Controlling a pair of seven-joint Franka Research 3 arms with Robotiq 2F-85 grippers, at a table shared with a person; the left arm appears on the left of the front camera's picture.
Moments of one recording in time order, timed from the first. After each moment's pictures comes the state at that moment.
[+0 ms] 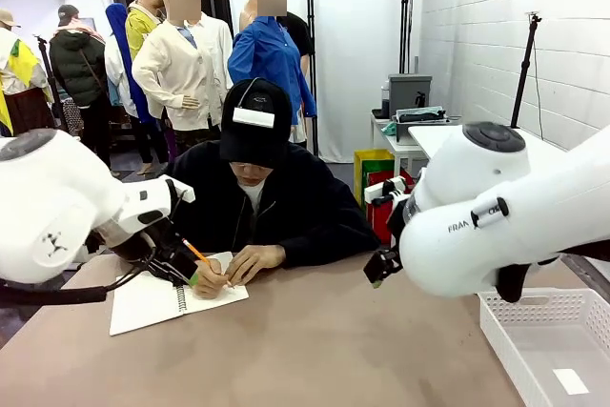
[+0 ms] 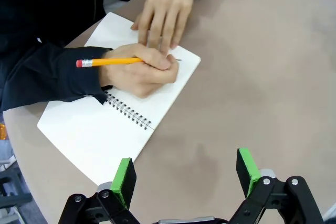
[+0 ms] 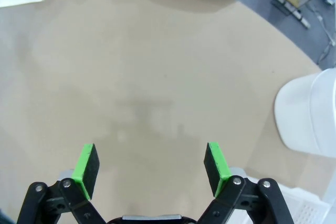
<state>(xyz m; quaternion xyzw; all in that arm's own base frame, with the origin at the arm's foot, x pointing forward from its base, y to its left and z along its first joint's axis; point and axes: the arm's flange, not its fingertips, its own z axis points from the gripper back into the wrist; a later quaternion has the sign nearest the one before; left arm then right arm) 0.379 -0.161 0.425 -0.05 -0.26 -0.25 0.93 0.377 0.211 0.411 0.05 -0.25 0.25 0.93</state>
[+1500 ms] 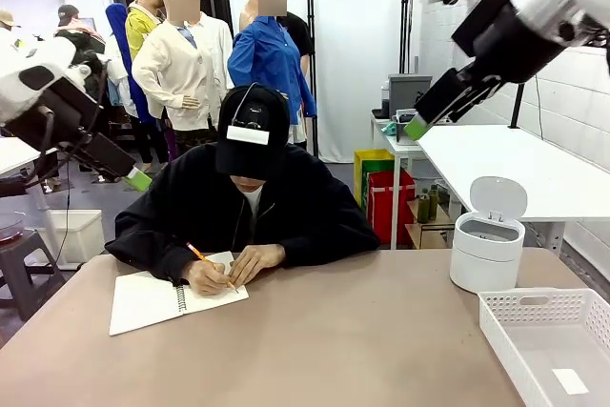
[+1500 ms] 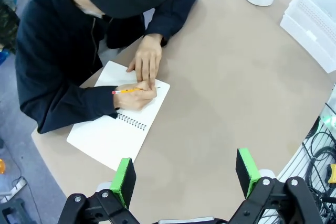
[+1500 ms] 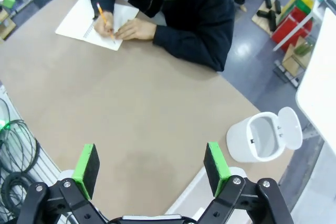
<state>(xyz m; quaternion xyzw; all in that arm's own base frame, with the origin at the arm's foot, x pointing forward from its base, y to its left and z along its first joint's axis) 0.324 -0.110 0.612 -0.12 -0.30 -0.31 0.90 0.286 0.142 0.676 0.11 -0.35 0.35 0.86</state>
